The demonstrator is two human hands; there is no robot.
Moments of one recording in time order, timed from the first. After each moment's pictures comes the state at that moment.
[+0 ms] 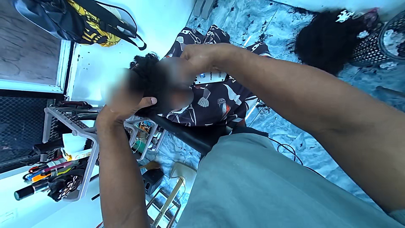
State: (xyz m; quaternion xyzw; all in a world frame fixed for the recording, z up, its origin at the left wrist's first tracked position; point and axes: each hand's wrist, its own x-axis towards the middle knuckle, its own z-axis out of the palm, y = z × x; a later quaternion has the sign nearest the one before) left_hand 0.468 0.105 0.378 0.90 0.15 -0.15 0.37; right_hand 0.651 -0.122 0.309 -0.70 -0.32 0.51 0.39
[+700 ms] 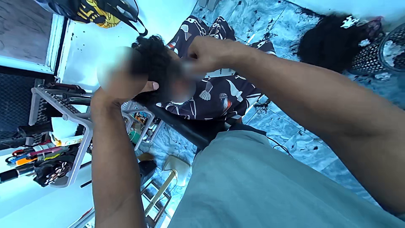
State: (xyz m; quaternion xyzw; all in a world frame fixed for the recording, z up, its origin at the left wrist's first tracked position) left_hand 0.471 0.108 0.375 0.91 0.14 -0.15 0.37; right_hand 0.641 -0.126 0.303 -0.77 -0.44 0.37 0.27
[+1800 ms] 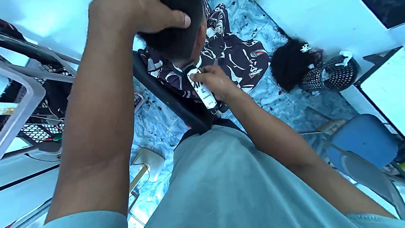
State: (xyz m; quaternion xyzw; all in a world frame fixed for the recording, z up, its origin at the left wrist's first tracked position) left_hand 0.483 0.107 0.361 0.96 0.12 -0.17 0.20; right_hand 0.472 -0.121 0.225 -0.67 -0.03 0.47 0.58
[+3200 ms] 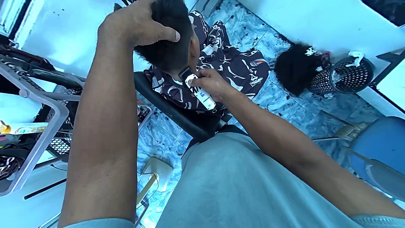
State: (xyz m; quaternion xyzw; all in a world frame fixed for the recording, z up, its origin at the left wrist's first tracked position) left_hand 0.525 0.126 0.367 0.94 0.16 -0.18 0.25; right_hand 0.510 -0.107 0.227 -0.62 -0.06 0.46 0.64
